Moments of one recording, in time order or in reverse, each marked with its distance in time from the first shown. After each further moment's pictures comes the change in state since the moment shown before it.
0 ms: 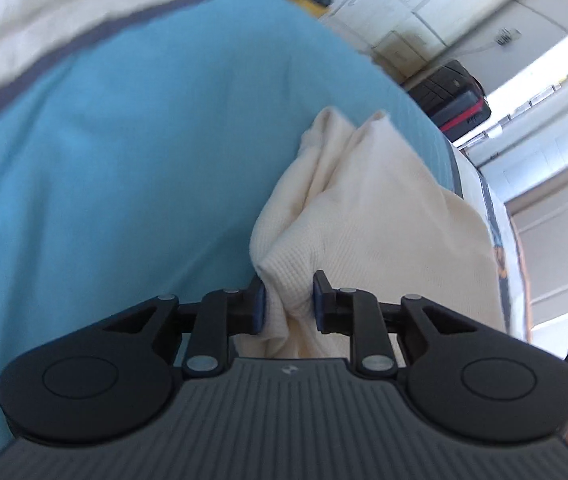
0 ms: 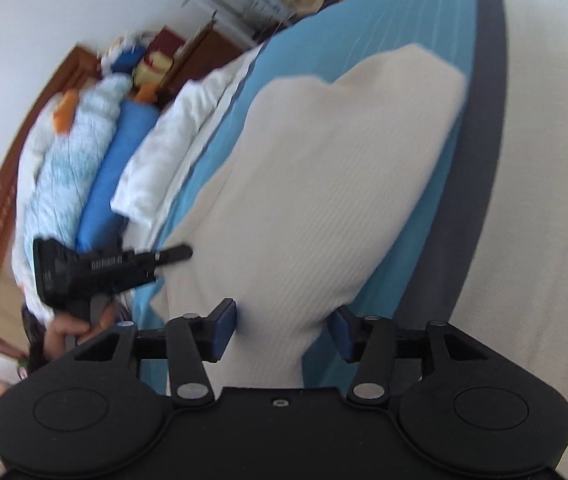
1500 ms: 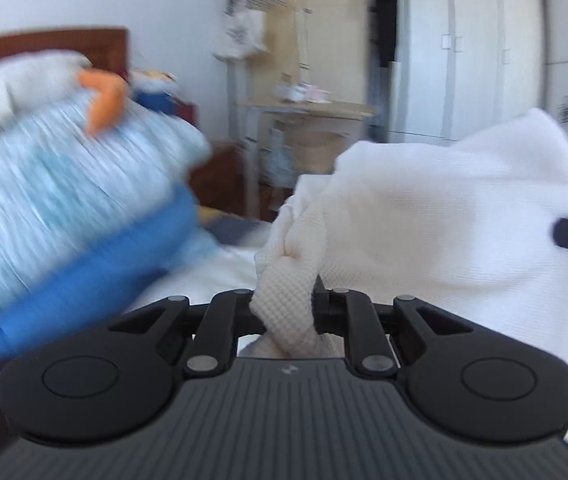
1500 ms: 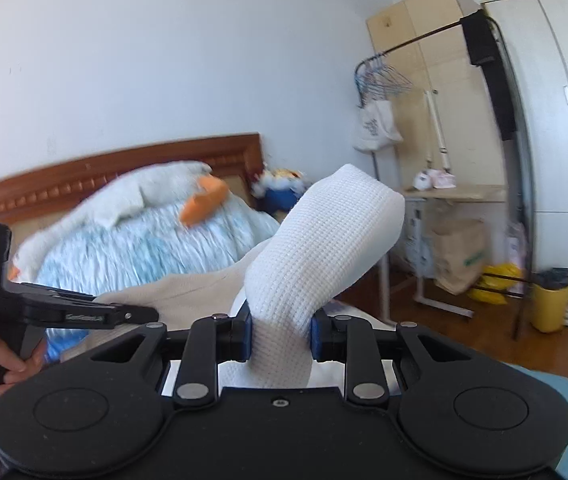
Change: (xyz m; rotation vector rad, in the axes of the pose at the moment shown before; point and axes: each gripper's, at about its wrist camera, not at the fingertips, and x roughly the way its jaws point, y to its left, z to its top) left arm -0.209 0.033 0.168 0.340 -0.609 0.564; right arm 0.084 0.296 0.107 -0.791 -0.544 0.092
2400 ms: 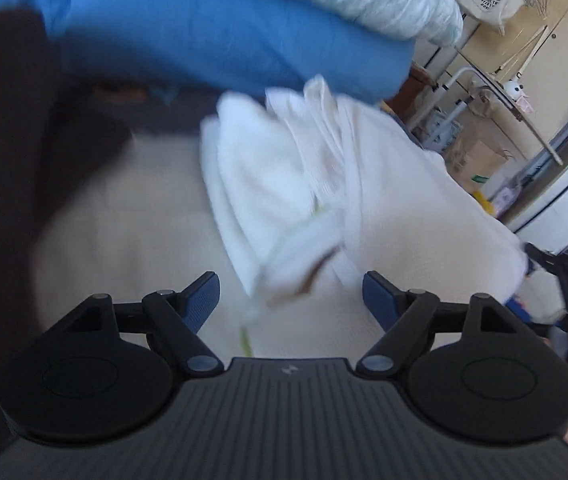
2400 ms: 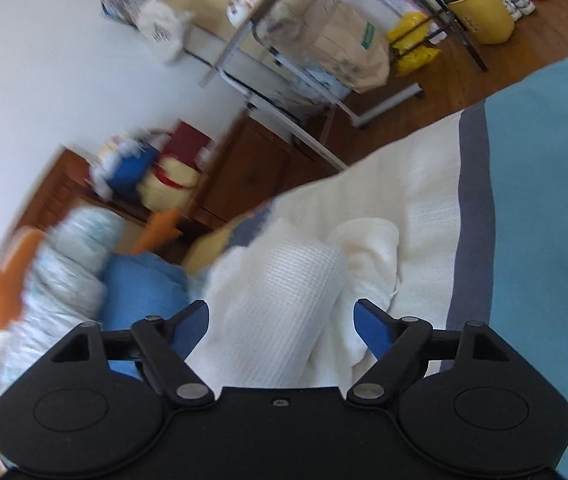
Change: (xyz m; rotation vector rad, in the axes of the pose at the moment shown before) left arm 0.135 0.094 -0.169 -0.801 0.255 0.151; right arm 0.312 -0.158 -0.124 0.816 0.238 -0.167
